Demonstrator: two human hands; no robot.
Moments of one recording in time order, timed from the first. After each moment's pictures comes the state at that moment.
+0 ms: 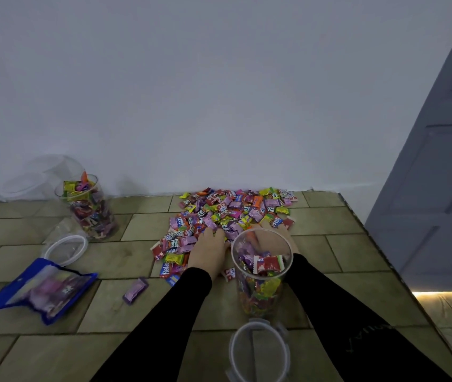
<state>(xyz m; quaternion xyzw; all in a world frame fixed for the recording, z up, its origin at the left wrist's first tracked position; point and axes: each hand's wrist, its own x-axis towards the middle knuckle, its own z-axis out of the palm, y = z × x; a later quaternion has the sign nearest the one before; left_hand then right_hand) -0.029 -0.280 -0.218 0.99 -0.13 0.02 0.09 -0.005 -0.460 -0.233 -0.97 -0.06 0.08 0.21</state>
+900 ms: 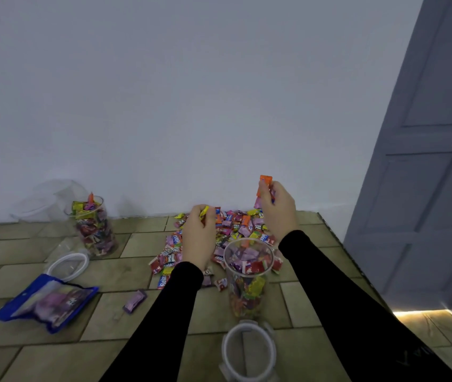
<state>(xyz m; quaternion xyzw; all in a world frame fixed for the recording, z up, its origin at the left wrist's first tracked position) -0.076 -0.294 -0.109 0.79 -0.04 0.19 0.58 -0.074 -0.454 -0.074 -0.79 -0.01 -0.30 0.54</state>
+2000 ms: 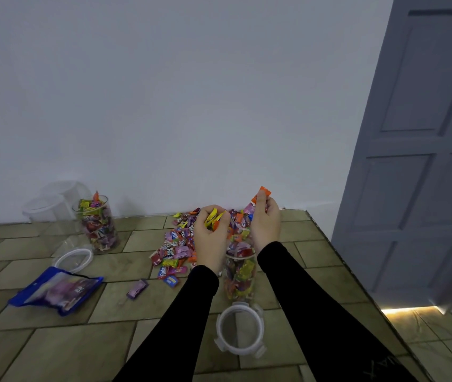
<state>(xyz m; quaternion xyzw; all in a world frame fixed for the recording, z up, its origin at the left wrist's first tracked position) -0.145 -0.325 -0.094 0.62 -0.07 0.19 0.75 -0.124 -0.420 -0.082 -0.66 0.14 -0.28 0.68</state>
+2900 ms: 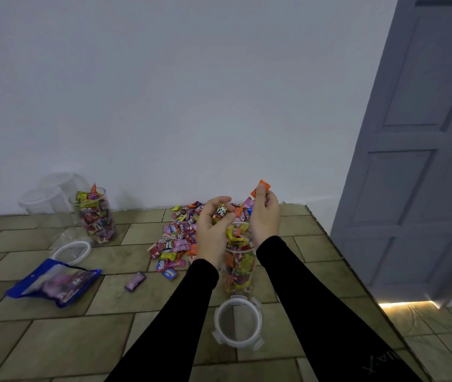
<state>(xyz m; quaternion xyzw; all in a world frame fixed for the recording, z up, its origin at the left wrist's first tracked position) -0.148 -0.327 -0.093 0.61 -0.13 0.14 0.77 -0.121 -0.421 -0.084 -0.65 0.12 -0.29 0.69</state>
